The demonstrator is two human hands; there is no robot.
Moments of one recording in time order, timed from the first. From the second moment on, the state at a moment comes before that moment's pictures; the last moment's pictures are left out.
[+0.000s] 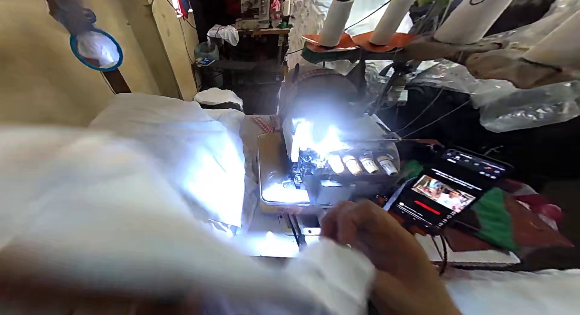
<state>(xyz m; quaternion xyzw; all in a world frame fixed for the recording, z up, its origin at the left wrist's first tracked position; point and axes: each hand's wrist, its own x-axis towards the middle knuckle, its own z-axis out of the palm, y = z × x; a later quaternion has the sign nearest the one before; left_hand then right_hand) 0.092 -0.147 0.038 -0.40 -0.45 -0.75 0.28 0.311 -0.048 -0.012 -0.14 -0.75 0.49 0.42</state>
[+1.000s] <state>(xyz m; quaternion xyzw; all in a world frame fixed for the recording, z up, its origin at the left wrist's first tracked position) 0.092 -0.086 -0.125 -0.65 -0.53 -0.50 -0.21 0.260 -0.031 -0.184 -0.39 -0.79 0.31 0.34</state>
